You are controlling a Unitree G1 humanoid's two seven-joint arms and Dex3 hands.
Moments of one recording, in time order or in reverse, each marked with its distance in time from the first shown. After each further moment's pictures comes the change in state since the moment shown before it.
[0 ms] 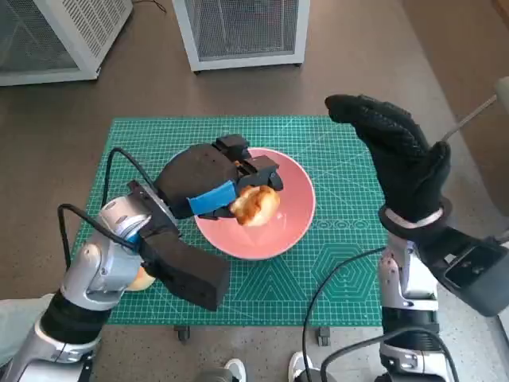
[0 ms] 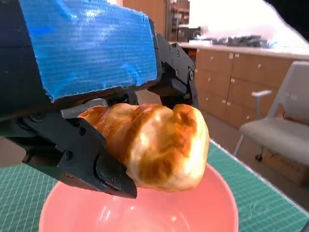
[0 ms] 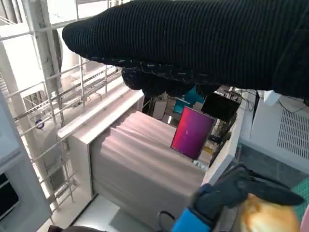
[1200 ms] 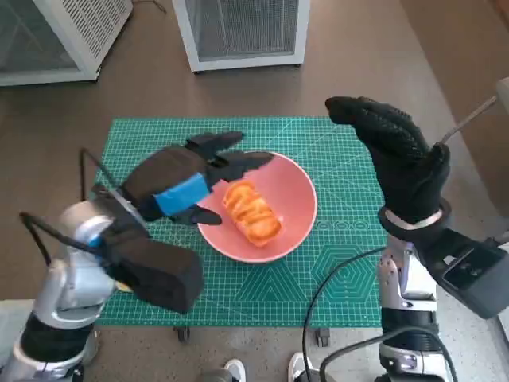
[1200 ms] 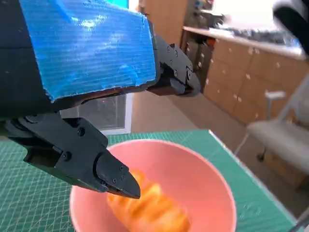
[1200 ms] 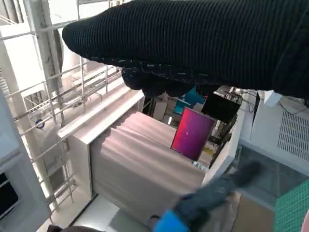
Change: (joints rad) left arm 0.099 0.047 0.222 -0.294 -0.150 0.271 -0.210; right arm 0.001 0.003 0.003 0.010 -0.015 -0.018 -0.001
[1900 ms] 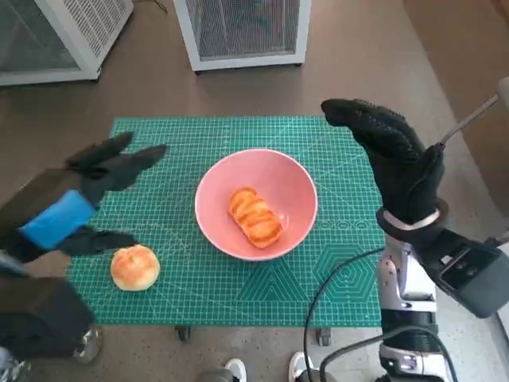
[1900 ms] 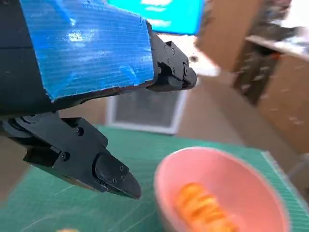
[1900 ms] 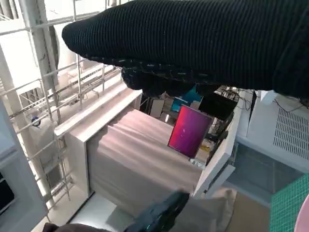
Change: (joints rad) left arm 0.368 0.208 0.455 -0.310 -0.164 0.214 -0.164; right arm 0.012 0.003 0.005 -0.005 0.000 0.010 -0.001
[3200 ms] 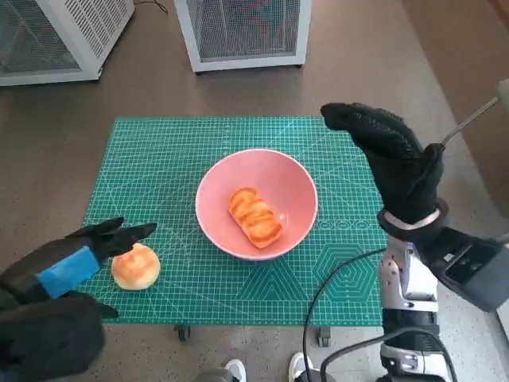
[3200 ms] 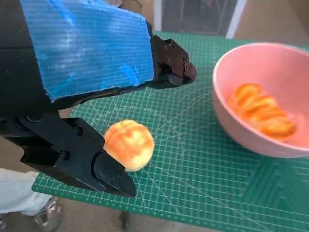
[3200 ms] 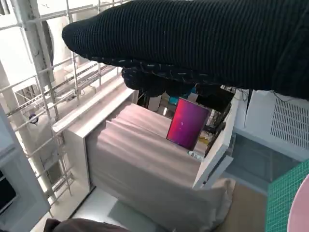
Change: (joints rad) left arm 0.234 0.171 -0.150 -0.110 0.017 0.287 -0.034; right arm -0.005 -0.007 -0.015 0.023 0.028 0.026 0.054
